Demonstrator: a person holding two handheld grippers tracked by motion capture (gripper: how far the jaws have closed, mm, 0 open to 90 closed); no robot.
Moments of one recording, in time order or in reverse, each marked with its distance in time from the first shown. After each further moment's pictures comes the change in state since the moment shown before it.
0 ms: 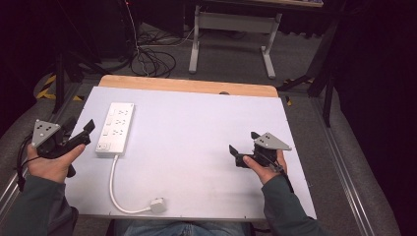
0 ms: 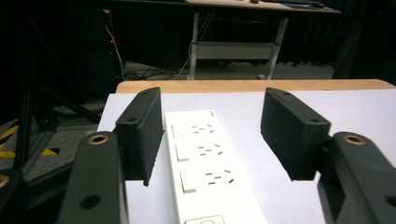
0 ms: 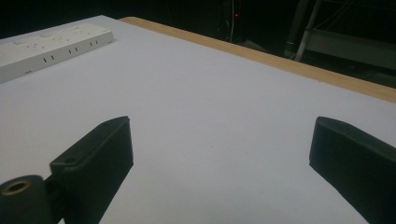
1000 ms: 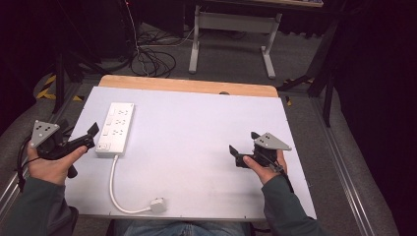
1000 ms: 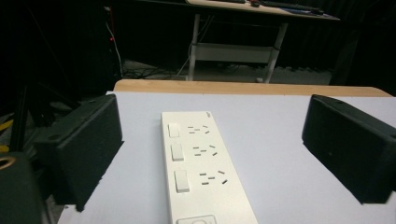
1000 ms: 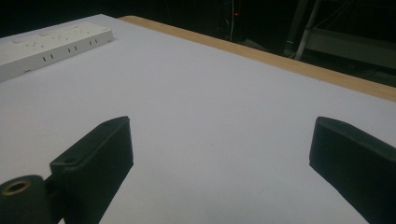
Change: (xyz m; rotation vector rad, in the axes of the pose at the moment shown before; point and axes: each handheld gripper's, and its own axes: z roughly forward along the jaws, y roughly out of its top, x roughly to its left) left arm -0.002 0.000 -0.002 -0.004 -0.005 -0.036; right arm 0.000 0.000 0.000 0.005 -0.002 0.001
